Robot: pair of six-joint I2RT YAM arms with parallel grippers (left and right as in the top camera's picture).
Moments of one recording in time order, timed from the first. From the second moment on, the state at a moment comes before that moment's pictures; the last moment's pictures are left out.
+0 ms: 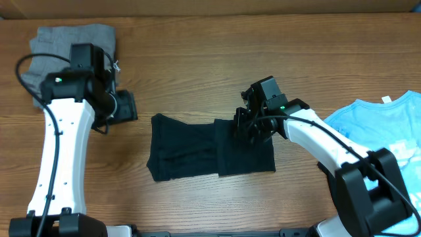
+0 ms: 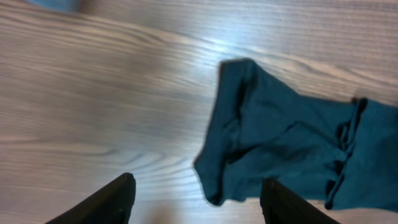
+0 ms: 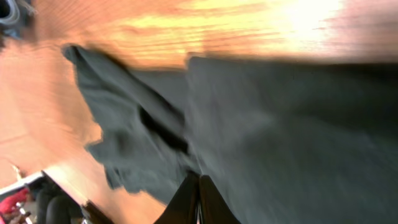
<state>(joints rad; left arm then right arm) 0.05 1.54 1.44 -1.27 0.08 -0.17 0.41 1.71 1.05 -0.53 -0.53 0.61</state>
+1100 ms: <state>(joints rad) -0.01 1.68 0.84 -0.59 0.44 -0.18 0.36 1.68 1.05 -0.82 -0.32 0.68</state>
